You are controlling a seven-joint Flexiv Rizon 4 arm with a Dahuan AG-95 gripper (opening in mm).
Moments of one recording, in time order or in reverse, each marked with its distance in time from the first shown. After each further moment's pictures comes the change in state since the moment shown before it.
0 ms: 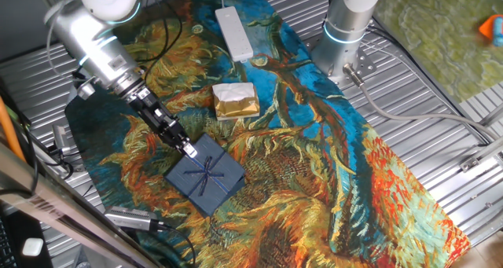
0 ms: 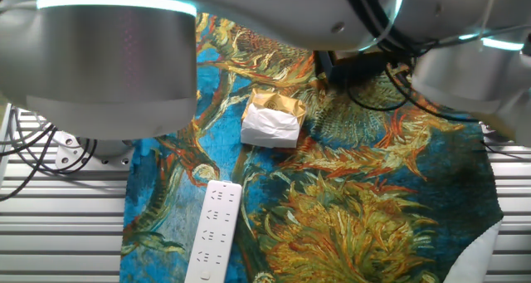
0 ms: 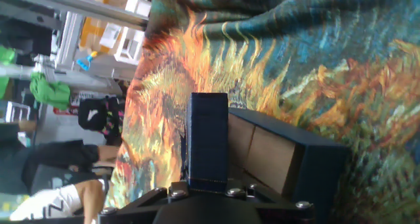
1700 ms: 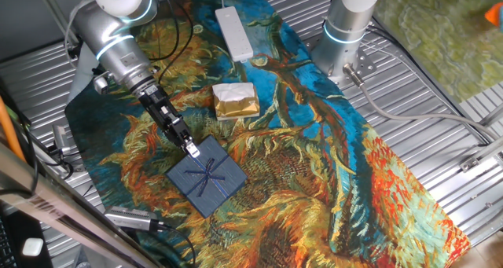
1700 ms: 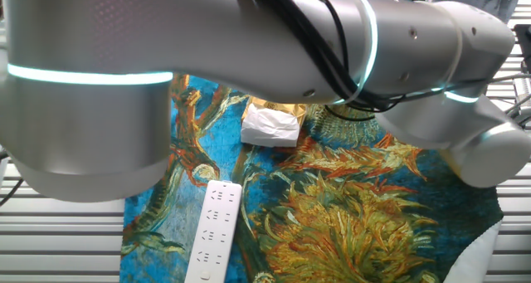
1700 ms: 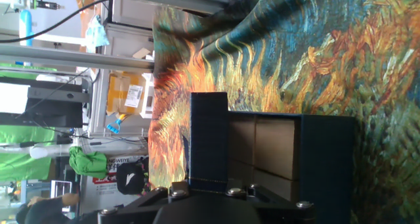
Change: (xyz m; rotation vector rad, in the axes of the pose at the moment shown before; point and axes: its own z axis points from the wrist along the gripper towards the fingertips) arm 0.009 -0.003 0.007 -0.106 -0.090 0.049
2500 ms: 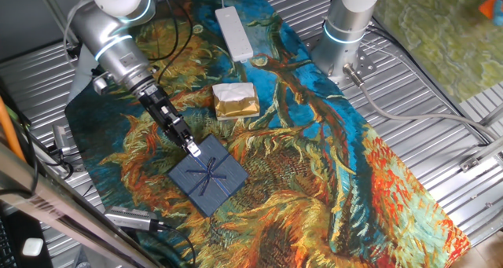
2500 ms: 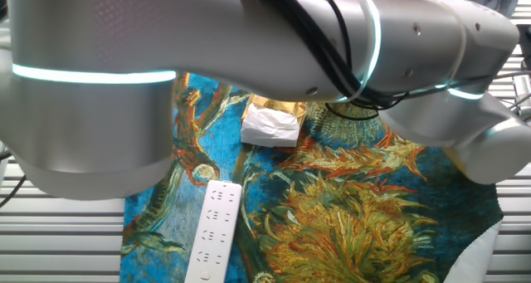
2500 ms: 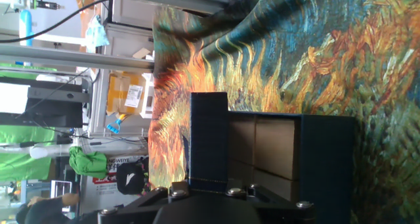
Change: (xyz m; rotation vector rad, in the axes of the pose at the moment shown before) arm 0.003 0.002 0.001 0.002 0.009 0.006
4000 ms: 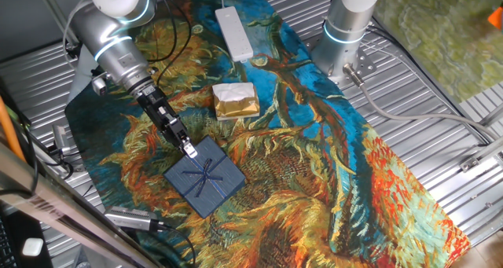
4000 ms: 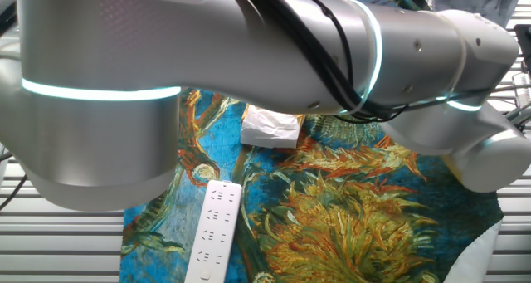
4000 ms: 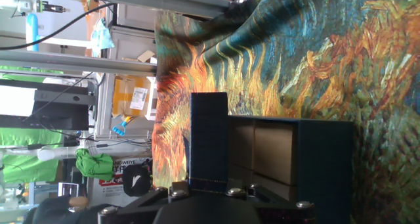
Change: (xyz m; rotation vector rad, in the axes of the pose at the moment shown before) arm -0.008 -0.006 -0.002 -0.026 -0.023 0.004
